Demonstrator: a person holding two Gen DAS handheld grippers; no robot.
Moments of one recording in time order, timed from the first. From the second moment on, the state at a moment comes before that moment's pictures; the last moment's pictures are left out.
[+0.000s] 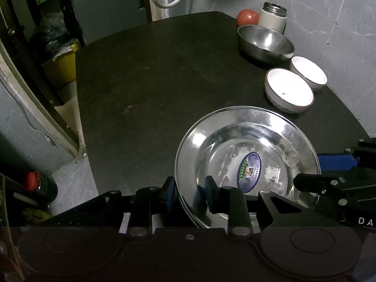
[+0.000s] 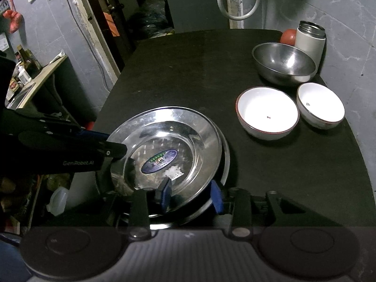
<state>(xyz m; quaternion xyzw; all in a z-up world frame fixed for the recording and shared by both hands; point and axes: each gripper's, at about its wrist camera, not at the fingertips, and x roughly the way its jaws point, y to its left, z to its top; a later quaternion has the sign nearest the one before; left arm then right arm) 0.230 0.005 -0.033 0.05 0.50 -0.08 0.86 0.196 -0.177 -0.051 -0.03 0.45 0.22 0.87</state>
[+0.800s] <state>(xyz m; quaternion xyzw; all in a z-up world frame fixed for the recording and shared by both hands) 0.243 0.008 -0.018 0.03 0.46 -0.04 0.88 0.193 -0.210 -0.047 0.00 0.43 0.19 0.88</state>
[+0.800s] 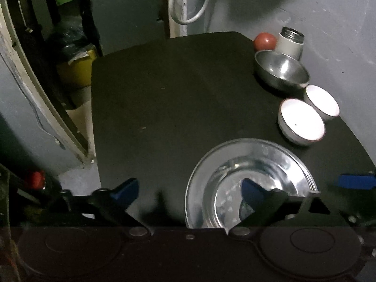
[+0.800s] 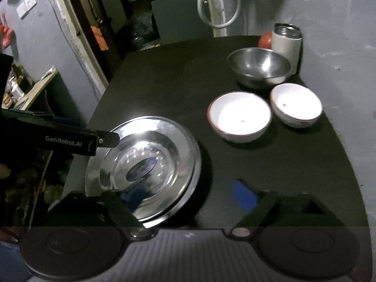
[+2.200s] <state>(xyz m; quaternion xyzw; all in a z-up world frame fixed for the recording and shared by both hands) 0.452 -0.098 -0.037 -0.04 0.43 -0.04 0.90 0.369 -0.280 -0.052 0.01 0.31 0.10 0.94</state>
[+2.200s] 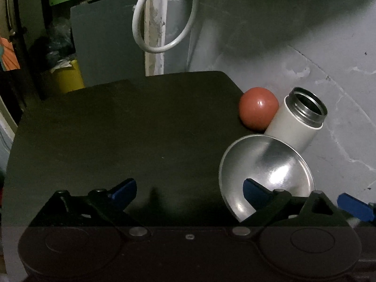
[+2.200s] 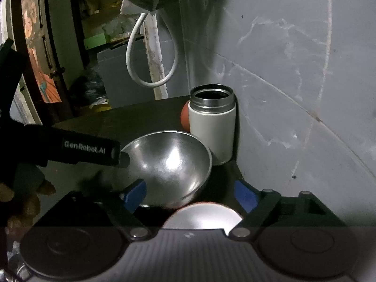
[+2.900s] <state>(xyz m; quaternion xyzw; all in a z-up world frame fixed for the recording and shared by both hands) 0.452 -0.112 -0.052 -0.06 0.45 -0.08 0.89 0.397 -0.280 -0.065 0.02 0.34 0.10 0.93</state>
